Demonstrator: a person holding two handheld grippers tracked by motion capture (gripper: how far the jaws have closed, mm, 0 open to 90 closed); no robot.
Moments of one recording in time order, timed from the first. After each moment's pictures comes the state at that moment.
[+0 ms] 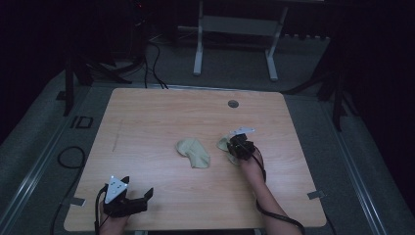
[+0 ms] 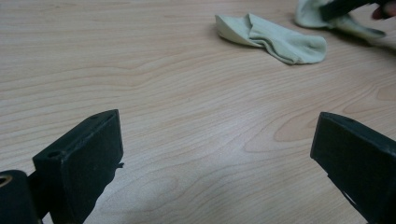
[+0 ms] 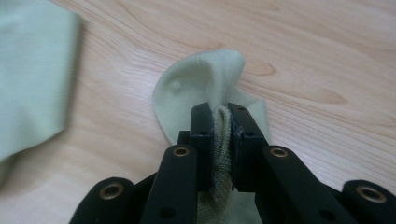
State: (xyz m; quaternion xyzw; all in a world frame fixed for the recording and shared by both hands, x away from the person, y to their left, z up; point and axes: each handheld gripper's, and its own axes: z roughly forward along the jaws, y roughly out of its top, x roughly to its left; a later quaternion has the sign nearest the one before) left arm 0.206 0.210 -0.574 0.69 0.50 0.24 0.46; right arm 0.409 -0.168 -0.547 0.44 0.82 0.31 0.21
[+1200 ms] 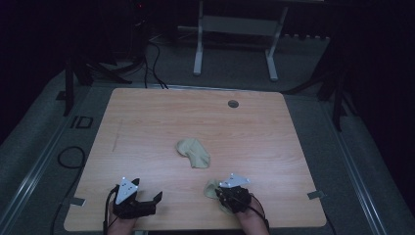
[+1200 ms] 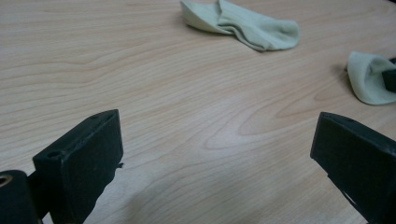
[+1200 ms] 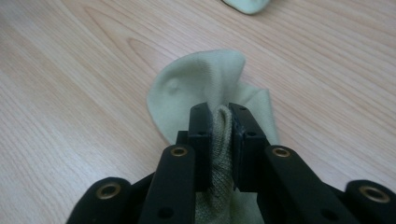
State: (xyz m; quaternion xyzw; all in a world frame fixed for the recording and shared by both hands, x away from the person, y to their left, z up) left arm 0.206 0.184 -0.578 0.72 0.47 0.22 0.46; right arm 0.249 -0.146 -0.562 0.36 0.86 0.33 0.16
